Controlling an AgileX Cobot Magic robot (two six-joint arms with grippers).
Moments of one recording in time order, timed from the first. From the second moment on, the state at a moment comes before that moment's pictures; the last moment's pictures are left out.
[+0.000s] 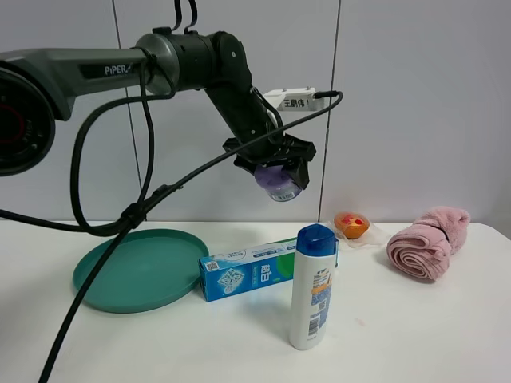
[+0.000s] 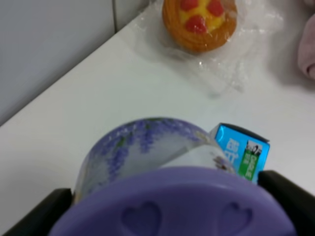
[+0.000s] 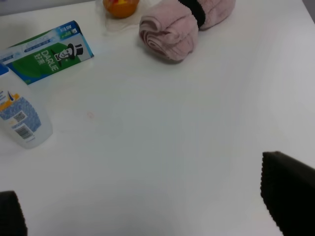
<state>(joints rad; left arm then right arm) -0.55 2.52 -2.48 -0.19 0.94 0.16 0.05 0.00 -0.51 0.09 1.06 -0.02</state>
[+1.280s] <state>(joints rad) -0.49 2.70 -2.48 -0.26 0.77 0.30 0.05 0.00 -0.51 0.09 1.06 -0.02</state>
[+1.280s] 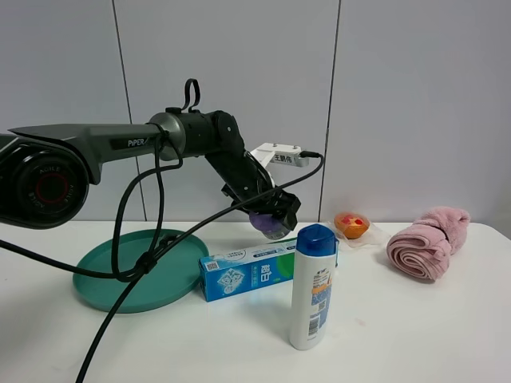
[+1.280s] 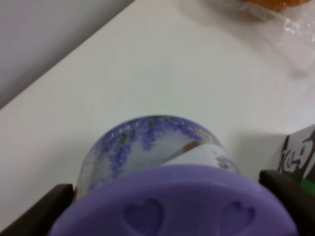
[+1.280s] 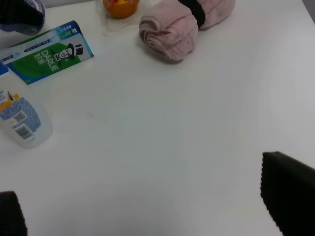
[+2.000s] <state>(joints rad) -0.49 2.71 -2.48 -0.27 0.76 0.40 0.05 0.00 -0.51 0.09 1.06 -0.02</state>
